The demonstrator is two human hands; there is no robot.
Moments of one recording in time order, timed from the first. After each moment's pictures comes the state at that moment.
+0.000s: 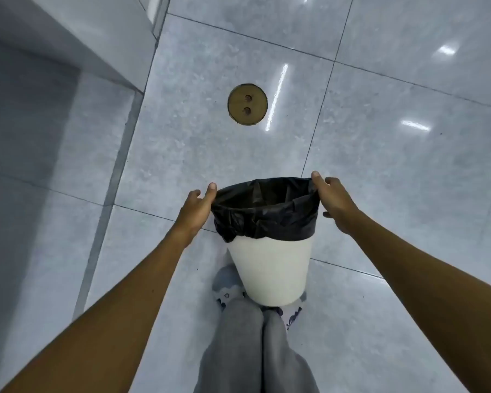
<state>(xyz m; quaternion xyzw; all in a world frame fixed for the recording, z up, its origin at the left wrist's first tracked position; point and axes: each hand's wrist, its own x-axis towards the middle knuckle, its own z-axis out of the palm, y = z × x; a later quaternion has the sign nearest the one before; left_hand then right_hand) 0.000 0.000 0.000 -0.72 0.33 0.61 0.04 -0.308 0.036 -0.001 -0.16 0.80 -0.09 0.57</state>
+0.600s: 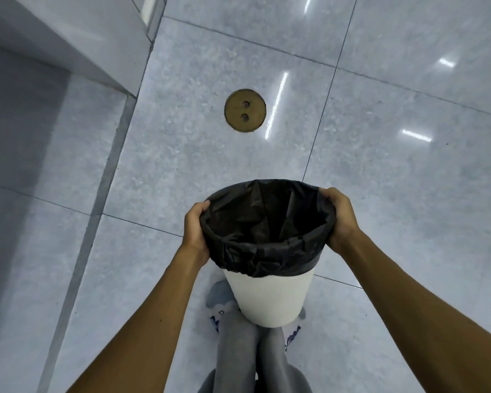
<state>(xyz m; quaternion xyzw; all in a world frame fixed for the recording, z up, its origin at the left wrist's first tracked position) -0.035 0.020 -0.007 -0.67 0.04 0.71 -0.21 -0.300 0.046 0.007 0.06 0.68 -0.34 0.64</state>
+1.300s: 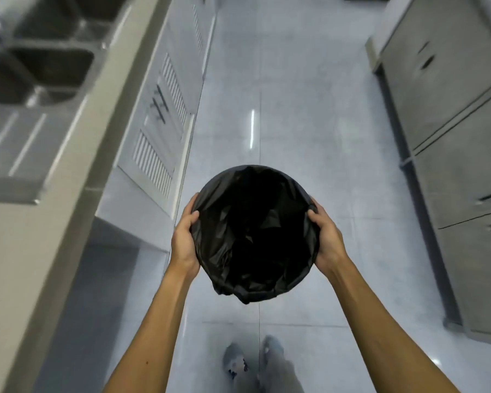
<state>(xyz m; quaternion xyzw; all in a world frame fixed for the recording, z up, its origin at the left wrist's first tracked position) -0.108 -0.106 0.637 -0.49 0.30 0.73 -0.37 -0.366 0.008 0.638 -0.06 0.60 -0.60 0.53</state>
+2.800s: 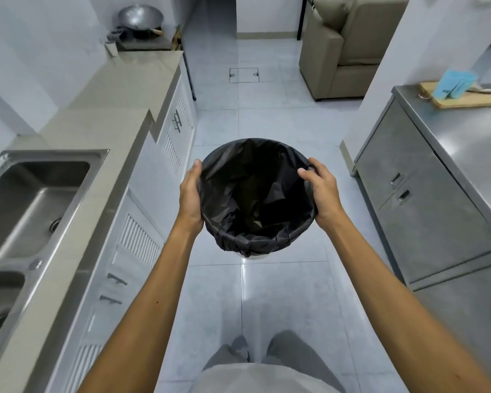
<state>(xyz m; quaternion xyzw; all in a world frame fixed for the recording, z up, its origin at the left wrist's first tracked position) -0.574 -0.697 0.853 -0.36 0.43 0.72 -0.41 -0.810 -0.574 0.864 -0.22 0.64 -0.64 0.36</state>
